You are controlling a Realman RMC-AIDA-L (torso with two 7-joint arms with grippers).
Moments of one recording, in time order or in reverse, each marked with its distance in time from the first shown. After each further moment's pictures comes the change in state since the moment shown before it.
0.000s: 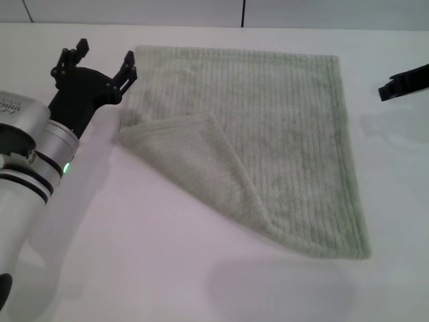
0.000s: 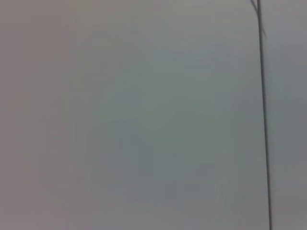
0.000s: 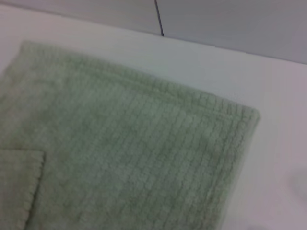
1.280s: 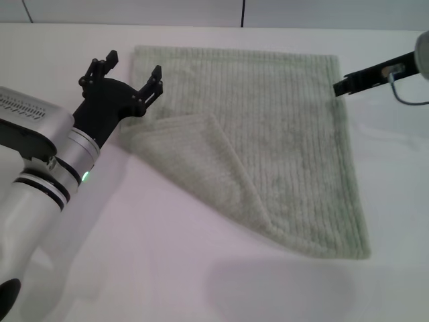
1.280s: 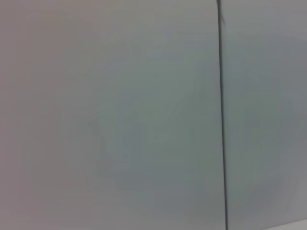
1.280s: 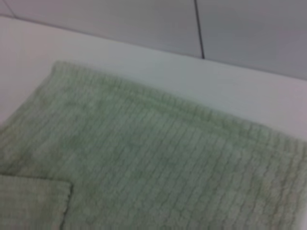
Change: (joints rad) left arm -0.007 0.001 0.083 -0.024 0.003 -0.032 -0.024; right arm 0.112 0.015 0.033 0.332 0.100 0.239 -0.181
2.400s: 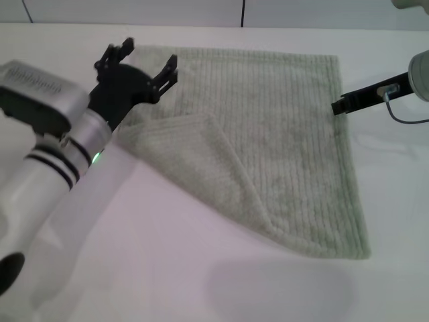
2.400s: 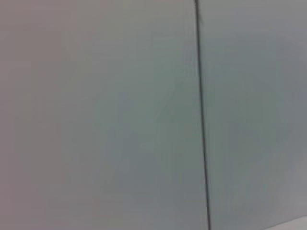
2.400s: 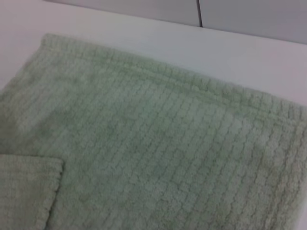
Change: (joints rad) left arm -0.003 0.040 -0.091 -0.171 0.127 -0.187 0.010; right arm -0.016 0.007 -0.033 0.054 0.002 0.039 0.004
